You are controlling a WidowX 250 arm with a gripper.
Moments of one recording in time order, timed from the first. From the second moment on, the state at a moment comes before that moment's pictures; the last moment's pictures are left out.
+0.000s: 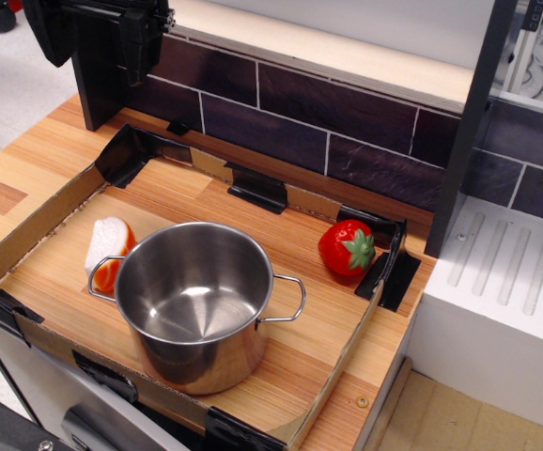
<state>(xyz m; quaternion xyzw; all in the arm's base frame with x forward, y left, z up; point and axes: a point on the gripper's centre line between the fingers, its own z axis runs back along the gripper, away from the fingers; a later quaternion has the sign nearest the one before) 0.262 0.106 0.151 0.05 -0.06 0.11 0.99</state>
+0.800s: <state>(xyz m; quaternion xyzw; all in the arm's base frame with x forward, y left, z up) 0.250 0.065 0.149 0.05 -0.09 -0.13 0.99</state>
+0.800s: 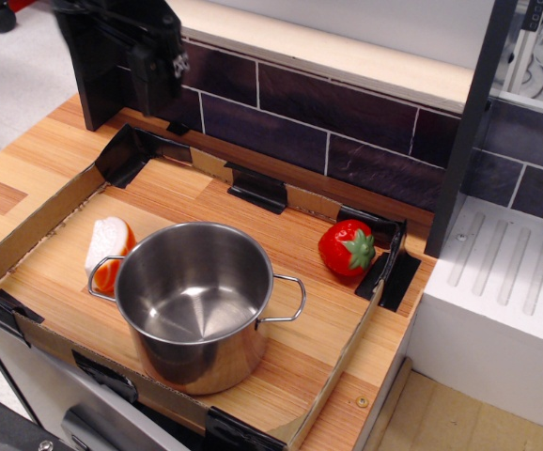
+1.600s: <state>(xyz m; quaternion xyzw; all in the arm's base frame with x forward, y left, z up) 0.172 -0.001 0.108 -0.03 0.04 -0.38 0.93</state>
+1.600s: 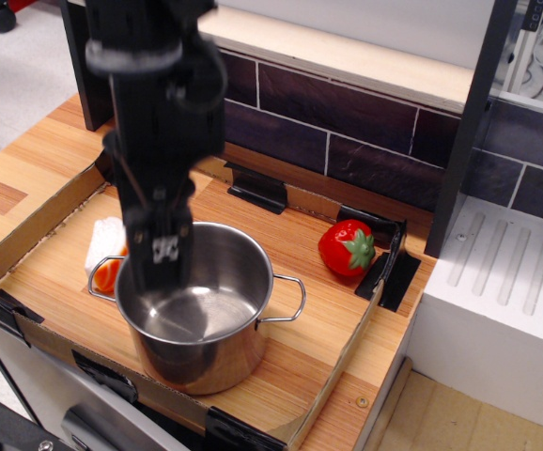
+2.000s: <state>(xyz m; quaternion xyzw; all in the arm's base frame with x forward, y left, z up) 0.163 -0.020 0.083 0.02 0.01 -0.41 0.91</state>
